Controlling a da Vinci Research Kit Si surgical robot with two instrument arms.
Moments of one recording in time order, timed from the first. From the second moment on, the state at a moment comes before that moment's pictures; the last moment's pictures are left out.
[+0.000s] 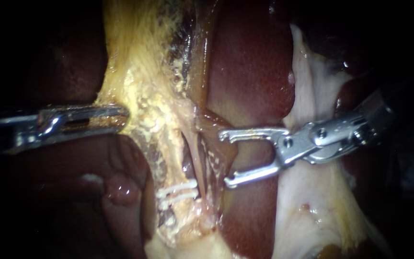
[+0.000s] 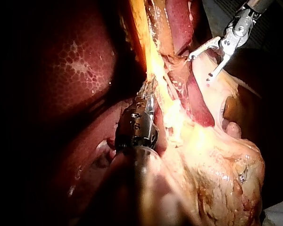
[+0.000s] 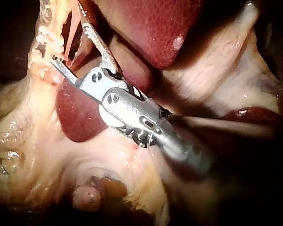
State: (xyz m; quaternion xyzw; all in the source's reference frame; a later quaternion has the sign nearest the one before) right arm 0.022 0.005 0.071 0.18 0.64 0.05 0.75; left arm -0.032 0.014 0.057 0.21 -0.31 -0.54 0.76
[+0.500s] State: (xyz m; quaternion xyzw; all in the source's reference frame) right arm 0.021 0.005 0.071 0.17 0.64 0.03 0.75; left arm -0.035 0.011 0.063 0.22 -0.31 -0.53 0.76
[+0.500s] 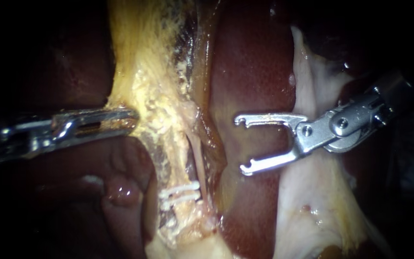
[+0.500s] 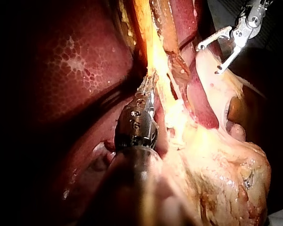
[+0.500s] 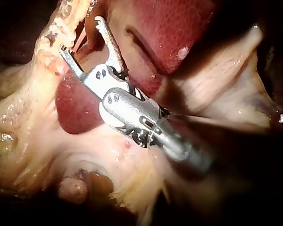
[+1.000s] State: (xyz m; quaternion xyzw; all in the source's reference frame) right arm 0.021 0.005 0.071 0.17 0.64 0.03 0.75; left arm -0.037 0.011 0.066 0.22 -0.29 -0.53 0.76
